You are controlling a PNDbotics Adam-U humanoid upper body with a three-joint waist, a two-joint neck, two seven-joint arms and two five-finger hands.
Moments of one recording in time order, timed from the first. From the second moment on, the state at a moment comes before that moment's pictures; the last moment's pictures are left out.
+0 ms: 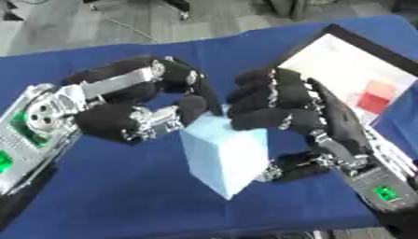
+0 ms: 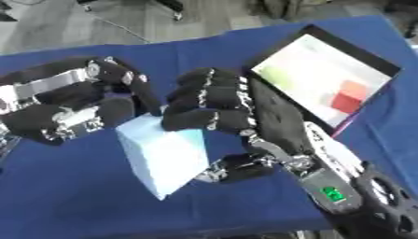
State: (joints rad) left arm -0.63 0.53 -0.48 -1.99 0.21 0.13 -0.52; right arm -0.45 -0.46 0.52 -1.98 0.69 -0.74 -0.34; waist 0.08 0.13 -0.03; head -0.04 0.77
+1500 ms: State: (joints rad) left arm -0.45 0.51 -0.16 -1.99 0.23 -0.02 -0.17; right arm -0.39 -0.70 0.29 -1.64 0.54 -0.34 -0.28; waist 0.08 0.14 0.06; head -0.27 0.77
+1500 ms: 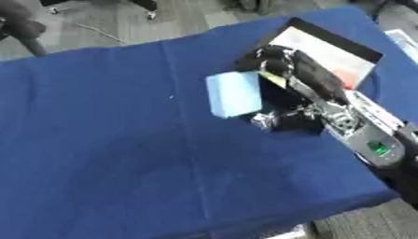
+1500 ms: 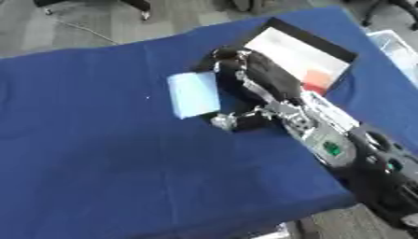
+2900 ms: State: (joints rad) left arm -0.26 0.33 0.00 -1.91 0.10 -0.05 -0.02; right arm -0.22 -0.81 -0.06 -1.87 0.68 -0.24 -0.06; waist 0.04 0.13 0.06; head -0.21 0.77
